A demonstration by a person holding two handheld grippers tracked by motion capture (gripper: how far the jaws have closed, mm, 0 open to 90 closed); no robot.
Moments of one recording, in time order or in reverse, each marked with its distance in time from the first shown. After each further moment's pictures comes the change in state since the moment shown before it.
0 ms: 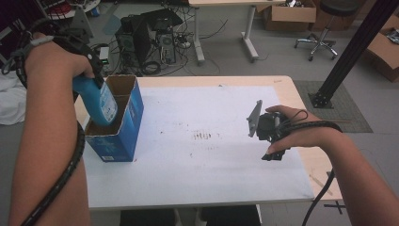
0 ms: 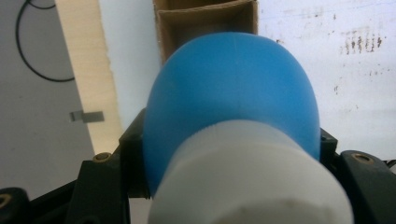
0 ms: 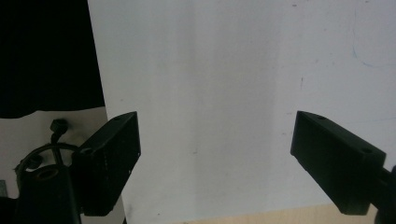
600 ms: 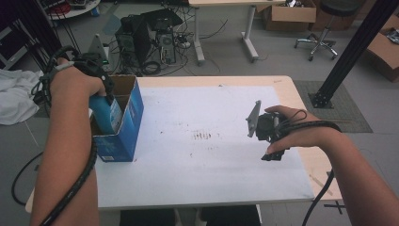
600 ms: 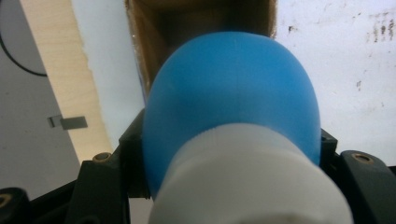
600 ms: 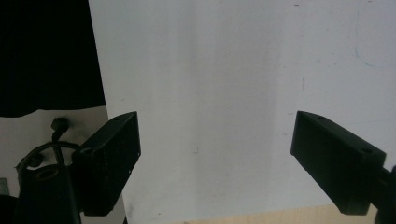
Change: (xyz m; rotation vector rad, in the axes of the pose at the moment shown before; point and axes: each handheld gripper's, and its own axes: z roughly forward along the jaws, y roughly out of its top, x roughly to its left) left arm -0.001 0.009 0.065 0.068 -0.010 0.025; right arm 0.000 0.002 0.001 0.005 0.004 -0.004
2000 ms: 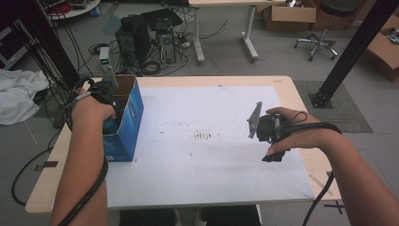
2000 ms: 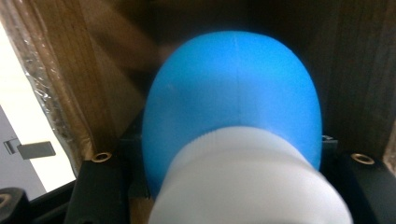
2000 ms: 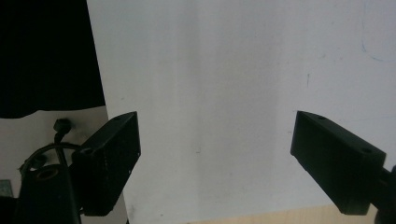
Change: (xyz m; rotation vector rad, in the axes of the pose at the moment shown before) left arm 0.006 0.008 0.091 0.031 -0.004 0.015; right arm 0.000 -0.004 0.005 0.002 0.007 0.016
